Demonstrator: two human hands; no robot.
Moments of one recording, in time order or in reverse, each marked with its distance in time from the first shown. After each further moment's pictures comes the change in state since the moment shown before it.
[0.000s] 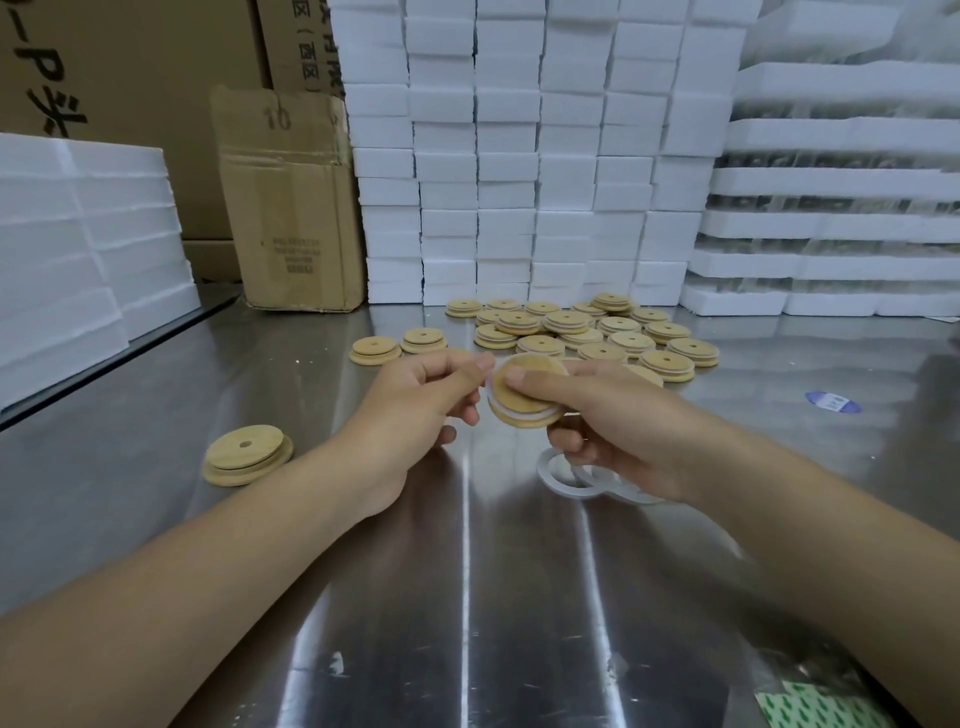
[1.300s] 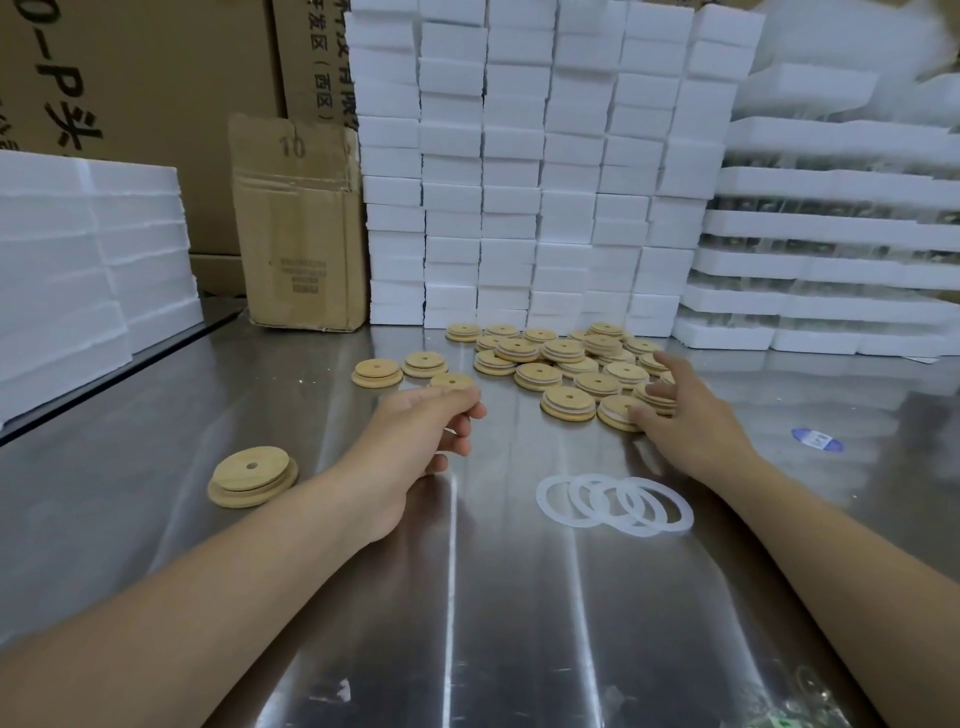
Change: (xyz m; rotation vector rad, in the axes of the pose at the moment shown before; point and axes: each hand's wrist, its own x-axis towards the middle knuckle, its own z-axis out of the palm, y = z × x) left_hand 0.003 0.004 -0.002 -0.114 0.075 -0.182; right_hand 0.030 0.041 -0.103 -0.794 0.653 -0.045
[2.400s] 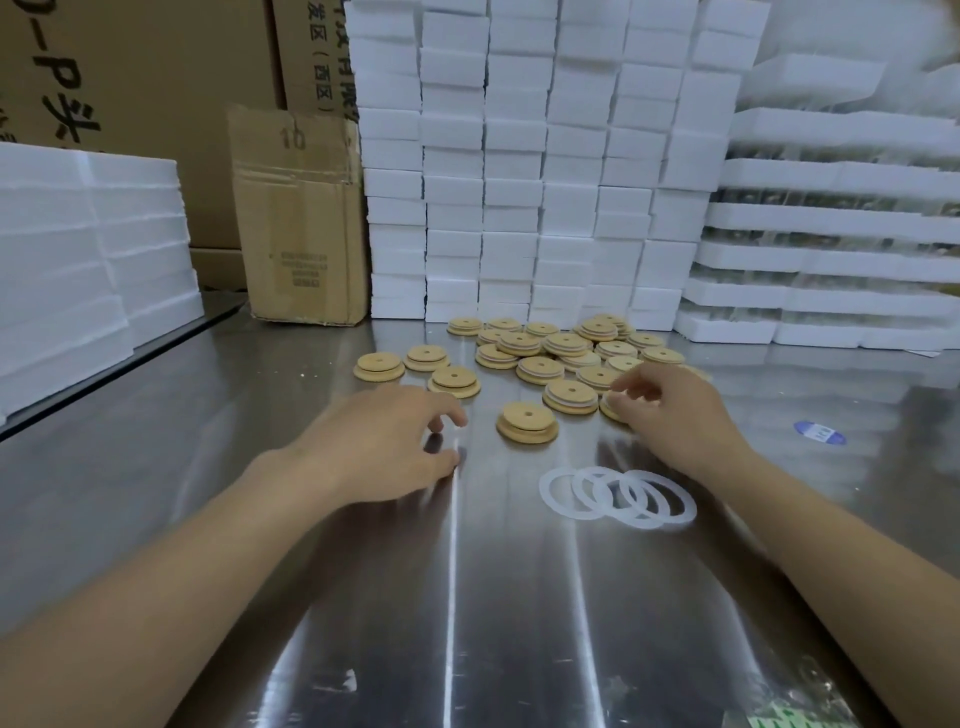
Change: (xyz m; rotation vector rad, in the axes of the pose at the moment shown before) left_hand 0.008 0.012 -0.043 1.360 -0.156 0.412; right_hand -0.017 -0.029 -0.002 0.027 -0.003 -0.187
